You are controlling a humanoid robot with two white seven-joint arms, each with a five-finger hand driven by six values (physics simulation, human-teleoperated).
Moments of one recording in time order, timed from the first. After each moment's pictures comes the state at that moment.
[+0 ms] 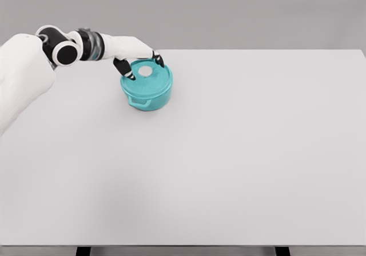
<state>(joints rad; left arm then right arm) -1.12 0.40 -0.97 -0.92 -0.44 -0.42 -0.61 0.04 0.00 0.51 -0.09 0.16 -0.04 0.31</state>
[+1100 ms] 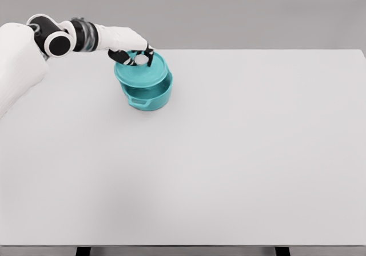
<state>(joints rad) -1.17 0.43 -1.00 -0.92 -0.44 -0.43 -0.61 0.04 0.00 0.51 -0.09 0.16 -0.04 0.31</state>
